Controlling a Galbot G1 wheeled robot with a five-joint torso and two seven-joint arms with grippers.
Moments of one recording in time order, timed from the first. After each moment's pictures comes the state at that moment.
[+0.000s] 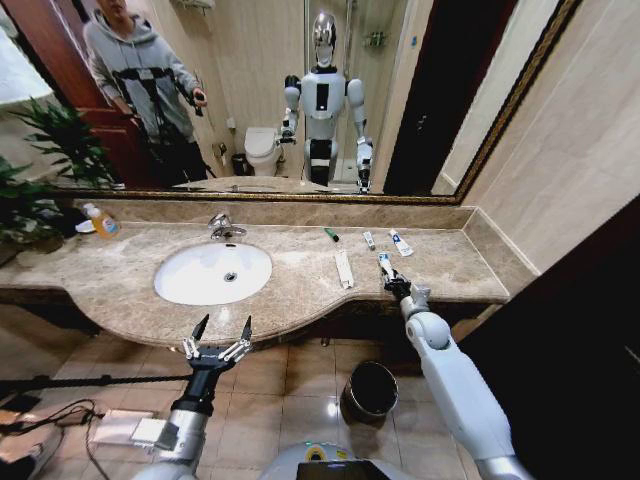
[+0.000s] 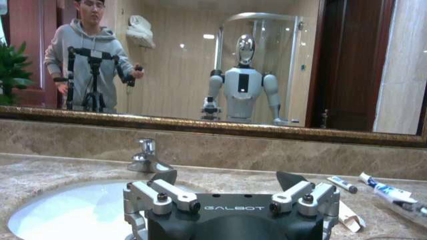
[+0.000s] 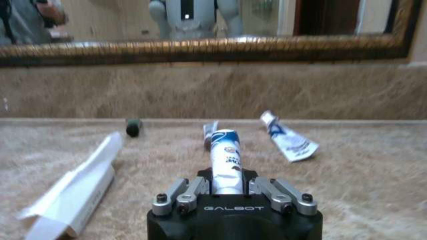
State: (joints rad) left arm 1.93 -1.44 -0.60 -2.42 -0.21 -0.08 0.08; right arm -1.04 1.21 0.47 1.67 0.38 -0.24 0.05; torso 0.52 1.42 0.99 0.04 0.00
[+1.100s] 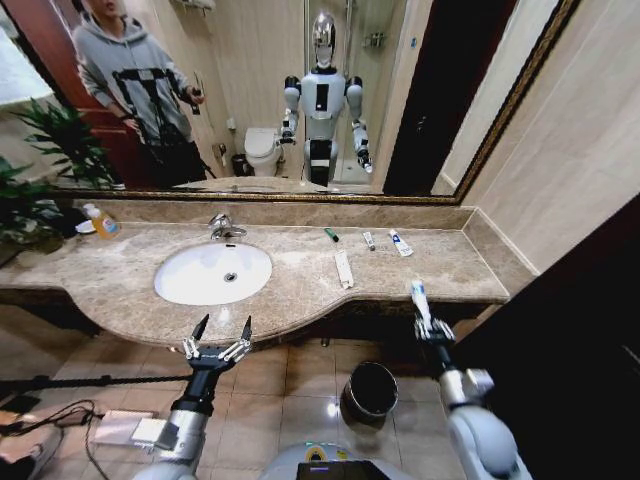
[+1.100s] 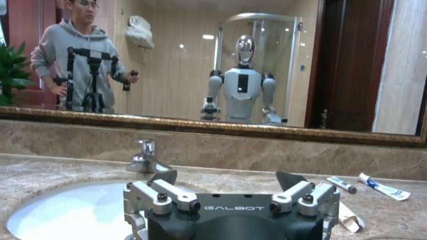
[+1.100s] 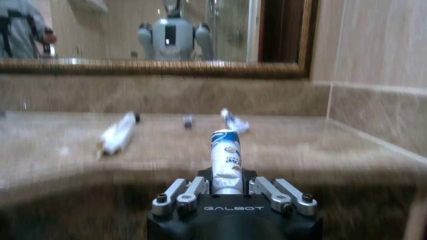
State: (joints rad) left arm 1.93 -1.44 -0.60 -2.42 -0.21 -0.08 0.08; right arm -1.77 1.39 0.72 2.03 0.25 0.16 -0.01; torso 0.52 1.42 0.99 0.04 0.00
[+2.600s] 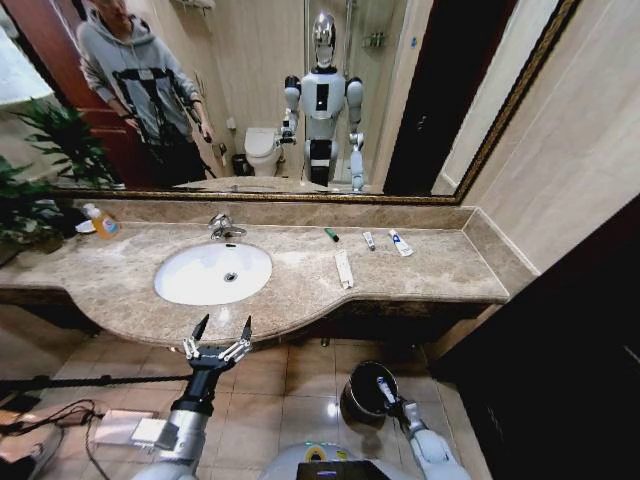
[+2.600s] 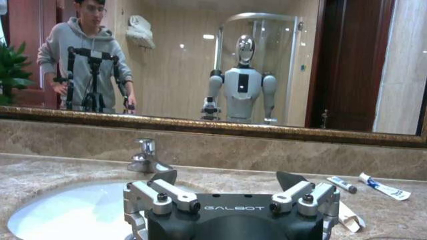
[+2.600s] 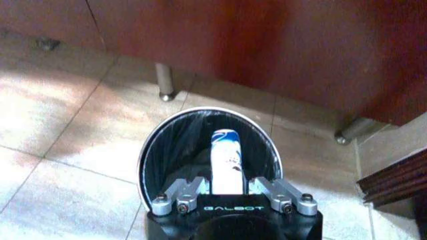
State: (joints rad) left arm 1.93 -1.44 -0.60 -2.42 -0.21 -0.08 0.08; right arm -1.25 1.40 0.57 0.95 -0.10 0.00 -0.17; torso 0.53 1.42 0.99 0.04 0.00
